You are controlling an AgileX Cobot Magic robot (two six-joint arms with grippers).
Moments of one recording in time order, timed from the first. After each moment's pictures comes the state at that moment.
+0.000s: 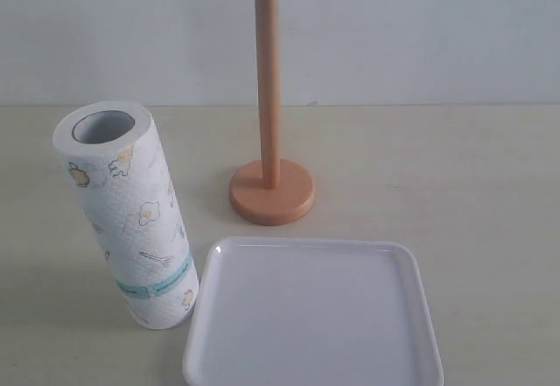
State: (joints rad) left arm -0.21 0.00 0.00 0.04 0.31 -0.14; right arm 0.50 1.05 -1.12 -0.30 -0.11 0.23
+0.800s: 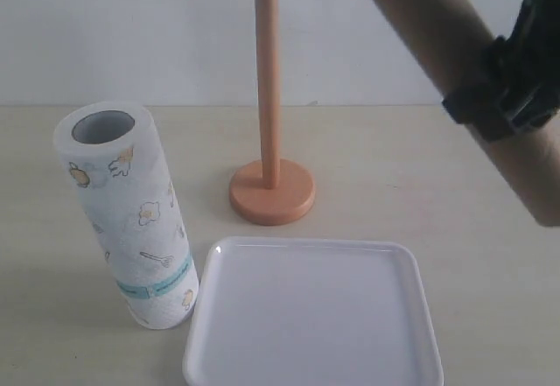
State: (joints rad) left arm -0.21 0.00 0.00 0.04 0.31 -0.14; right arm 0.50 1.15 -1.12 -0.03 0.87 -0.36
